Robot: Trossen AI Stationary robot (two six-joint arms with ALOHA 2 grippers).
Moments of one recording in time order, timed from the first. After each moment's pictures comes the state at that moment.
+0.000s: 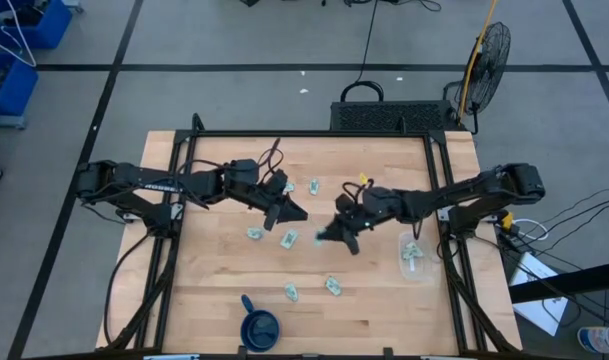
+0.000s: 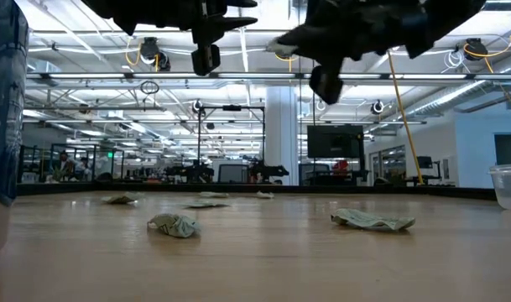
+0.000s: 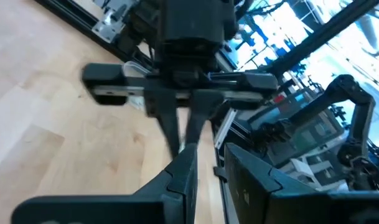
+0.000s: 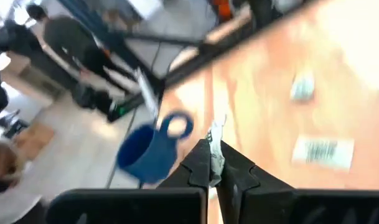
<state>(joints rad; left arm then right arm) 0.08 1.39 0.89 0.26 0.42 -0.68 0.05 1.42 0.71 0.41 -0.27 0.63</state>
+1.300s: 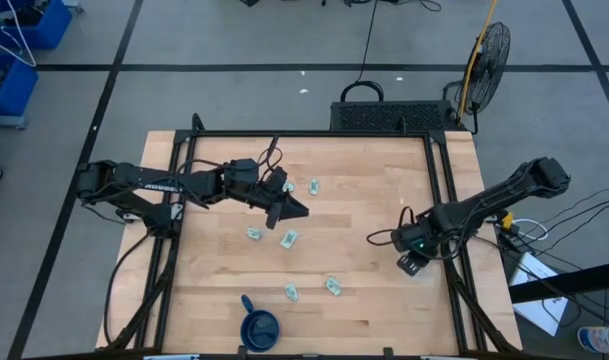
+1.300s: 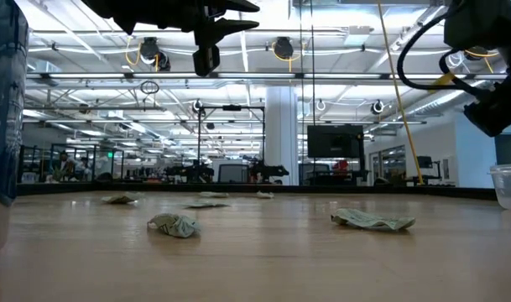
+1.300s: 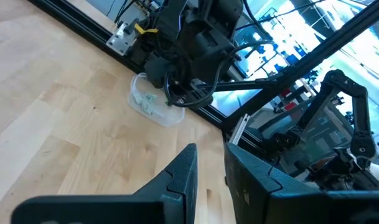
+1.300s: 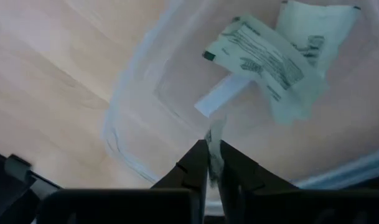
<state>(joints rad) 0.09 1.39 0.89 0.26 0.36 -0.66 0.34 1.11 0.54 -0.90 -0.39 1.23</state>
